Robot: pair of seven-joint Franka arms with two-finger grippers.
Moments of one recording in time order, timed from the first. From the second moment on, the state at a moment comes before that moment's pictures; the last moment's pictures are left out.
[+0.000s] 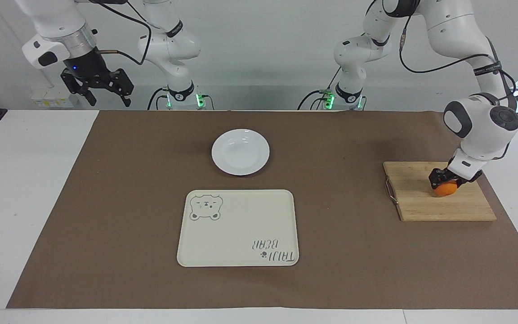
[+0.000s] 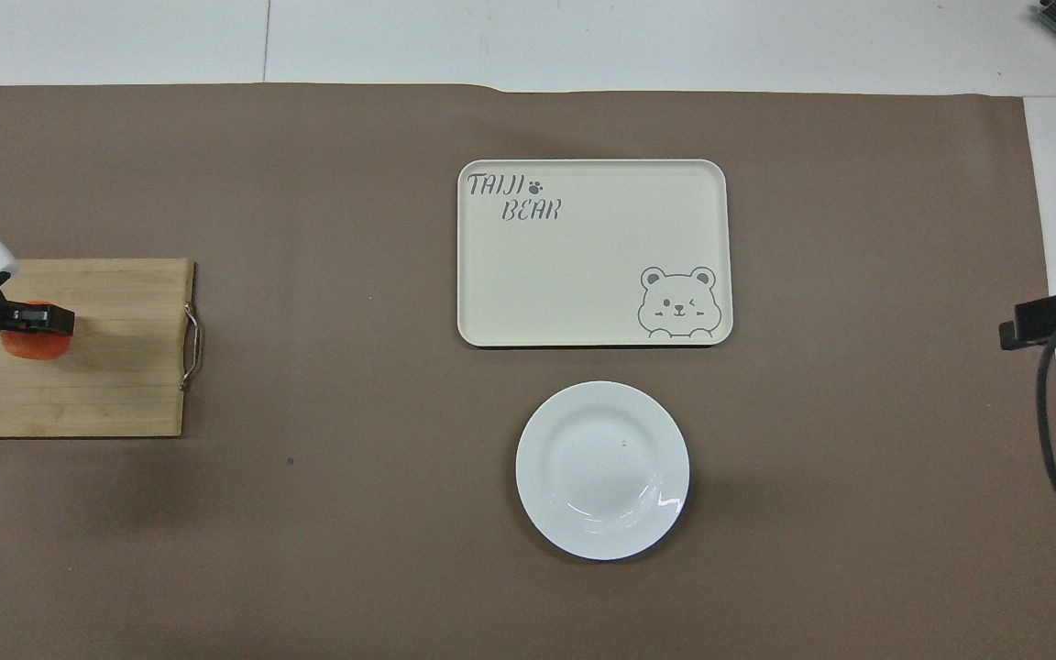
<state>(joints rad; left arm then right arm) 0.27 0.25 -0.03 -1.97 0.14 2.28 0.24 0.11 -0.06 -0.16 -1.54 0.01 1.45 0.02</state>
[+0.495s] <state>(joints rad) 0.15 0.18 -0.07 -1.94 0.08 2.14 0.23 0.11 -0.06 -0.16 -1.54 0.01 1.45 0.02</state>
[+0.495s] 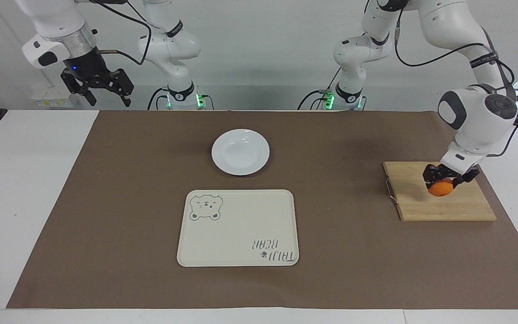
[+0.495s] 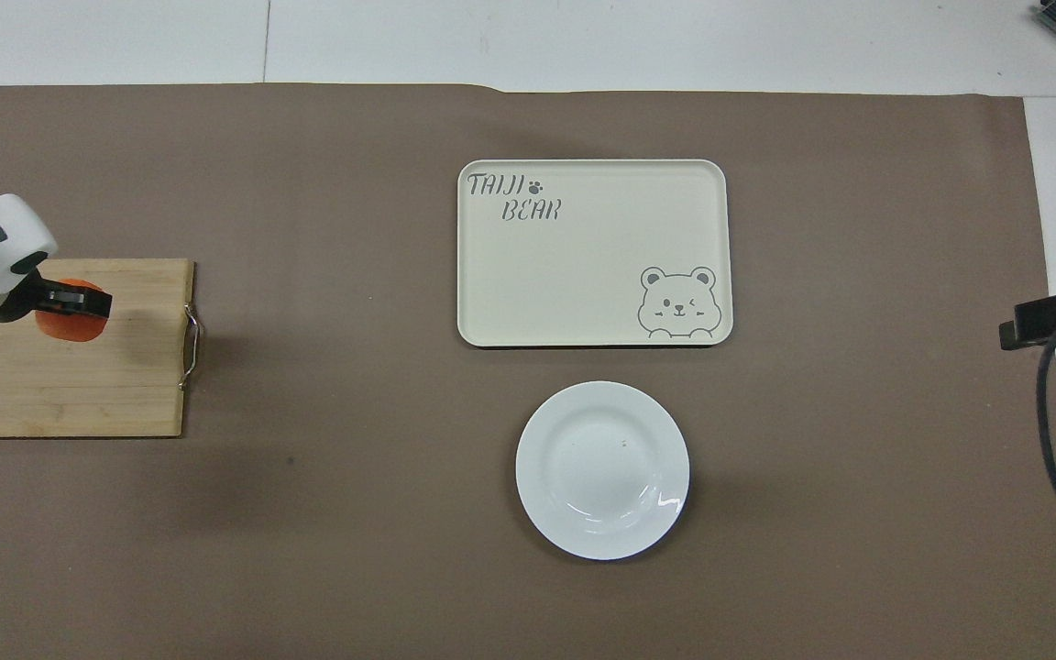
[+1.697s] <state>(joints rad) -0.69 0.14 -0.08 -1.98 -0.17 2.27 -0.35 0.10 -0.06 -0.17 -1.54 0.01 1.48 0.02</state>
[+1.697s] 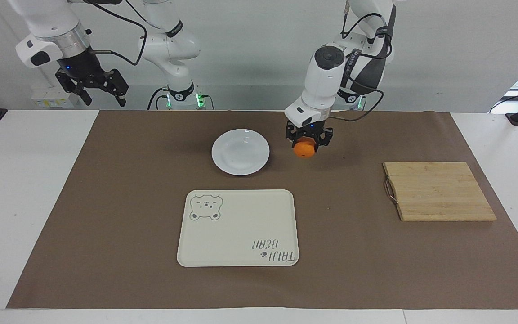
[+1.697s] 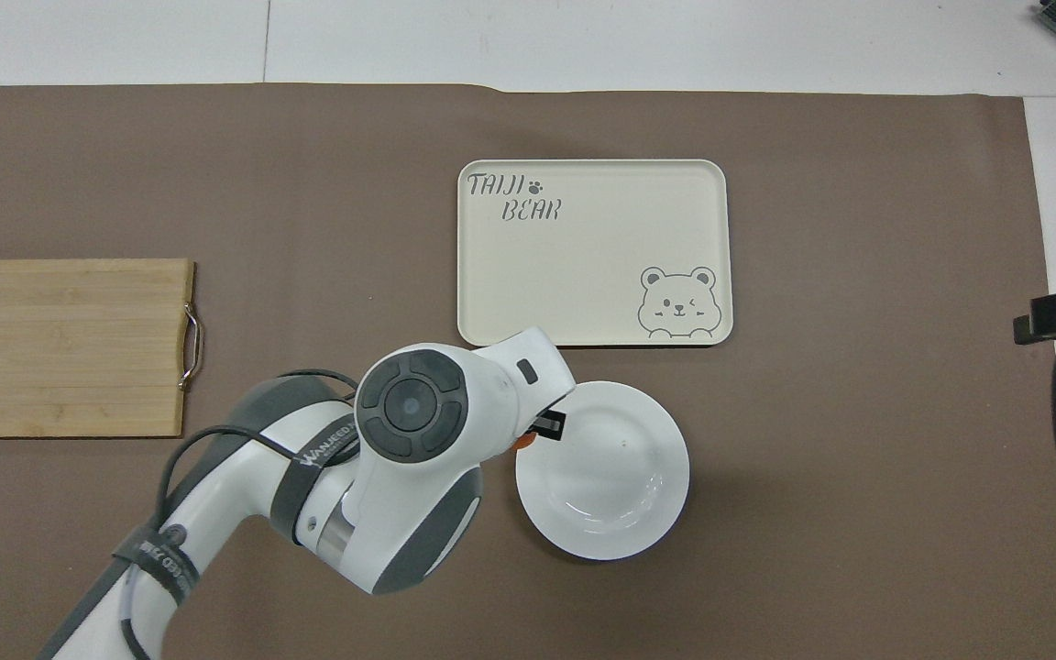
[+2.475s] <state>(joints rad) -0.82 0.34 -0.14 -1.95 -0.20 2.49 -0.53 0.10 -0.08 -0.18 -1.59 0.01 1.50 0.02</state>
